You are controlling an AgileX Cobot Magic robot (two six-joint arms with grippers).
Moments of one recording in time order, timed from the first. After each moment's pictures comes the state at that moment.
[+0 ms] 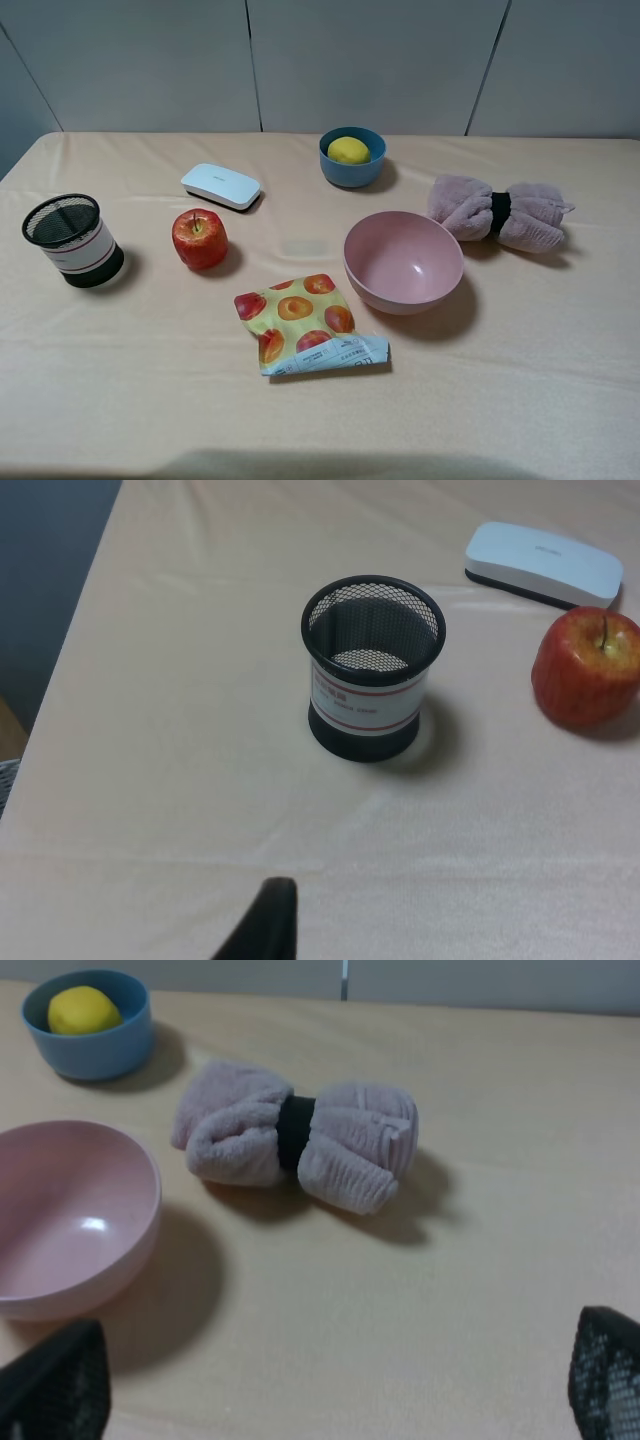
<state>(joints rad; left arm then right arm) 0.01 -0.01 -0.49 0.01 1.06 0.01 0.02 0.00 -0.50 0.08 1.03 -0.06</state>
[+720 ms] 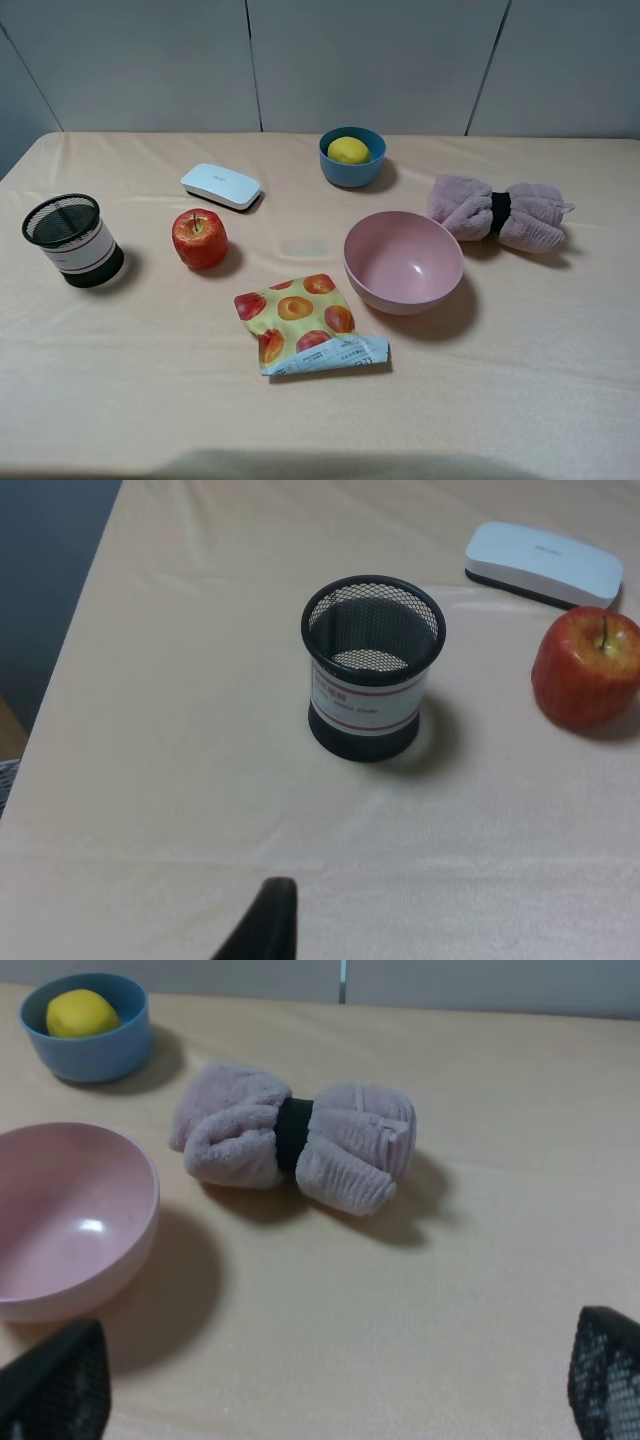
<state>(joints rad) 0.01 -0.01 -0.49 0.01 1.06 0.01 0.02 -0.01 -0.50 0.08 1.03 -0.06</state>
